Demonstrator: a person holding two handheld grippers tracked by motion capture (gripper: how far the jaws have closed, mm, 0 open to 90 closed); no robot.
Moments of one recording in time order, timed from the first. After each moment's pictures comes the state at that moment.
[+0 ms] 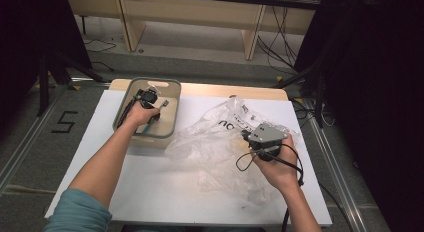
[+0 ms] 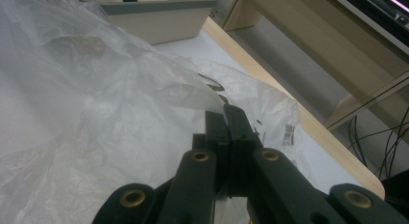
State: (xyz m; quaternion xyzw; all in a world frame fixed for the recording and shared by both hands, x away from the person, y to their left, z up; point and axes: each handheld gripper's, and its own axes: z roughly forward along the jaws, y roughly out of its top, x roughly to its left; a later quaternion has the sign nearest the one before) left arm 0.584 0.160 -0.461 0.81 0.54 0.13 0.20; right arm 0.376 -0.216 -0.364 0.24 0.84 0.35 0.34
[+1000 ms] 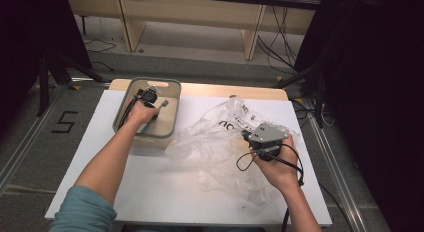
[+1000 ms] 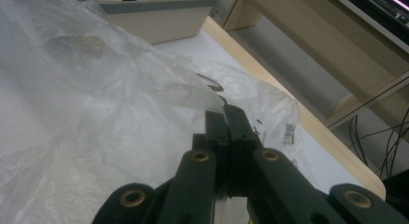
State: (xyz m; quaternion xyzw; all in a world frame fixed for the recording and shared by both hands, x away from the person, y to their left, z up) left arm 0.585 0.158 -0.460 0.80 0.55 0.13 0.18; right arm 0.377 -0.217 -0.365 0.24 0.84 0.35 0.34
